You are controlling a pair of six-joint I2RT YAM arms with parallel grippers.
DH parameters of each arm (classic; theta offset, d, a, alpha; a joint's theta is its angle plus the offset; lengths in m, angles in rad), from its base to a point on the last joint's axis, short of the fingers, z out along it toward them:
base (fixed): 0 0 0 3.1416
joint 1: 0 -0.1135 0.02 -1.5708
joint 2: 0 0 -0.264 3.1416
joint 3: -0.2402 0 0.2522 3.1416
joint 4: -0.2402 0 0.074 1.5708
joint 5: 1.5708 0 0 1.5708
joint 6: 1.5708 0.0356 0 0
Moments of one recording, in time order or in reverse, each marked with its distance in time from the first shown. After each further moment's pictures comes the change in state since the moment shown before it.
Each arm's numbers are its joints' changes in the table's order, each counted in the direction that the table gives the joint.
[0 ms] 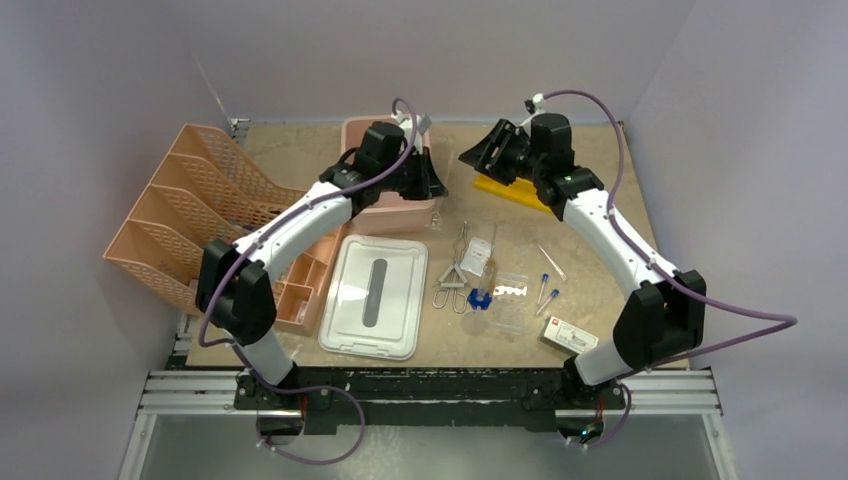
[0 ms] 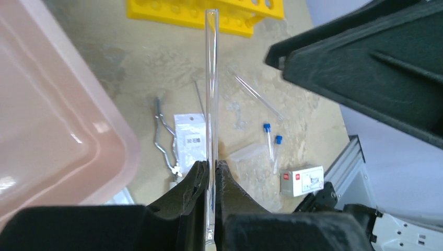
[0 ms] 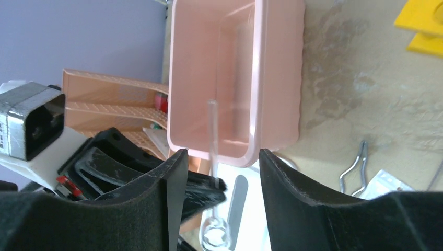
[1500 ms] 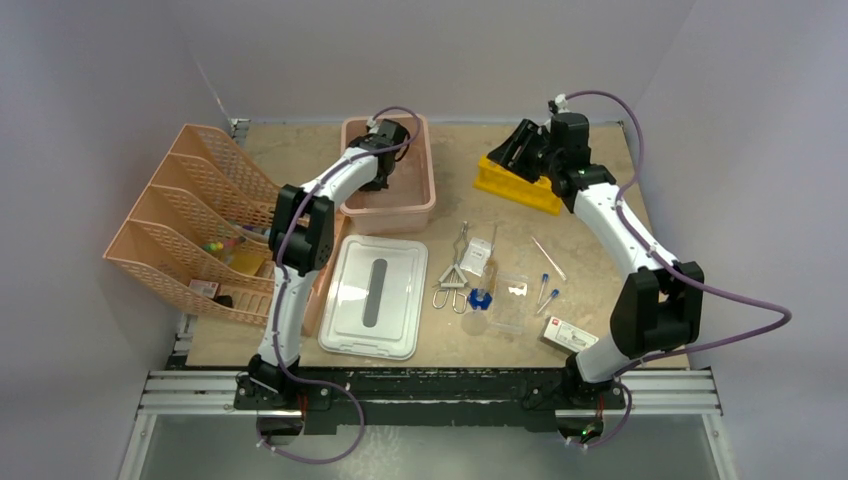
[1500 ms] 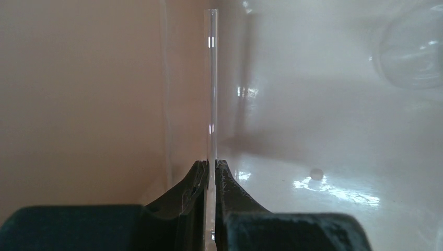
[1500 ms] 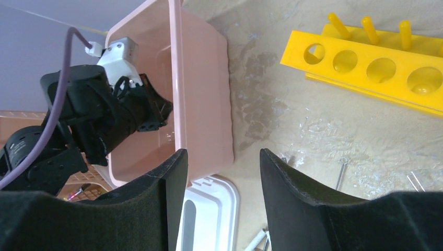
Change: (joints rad) left arm -0.190 -0.654 -0.570 -0.483 -0.858 0.240; right arm 0.144 -0.046 -0.001 -0.022 0.055 -0.134
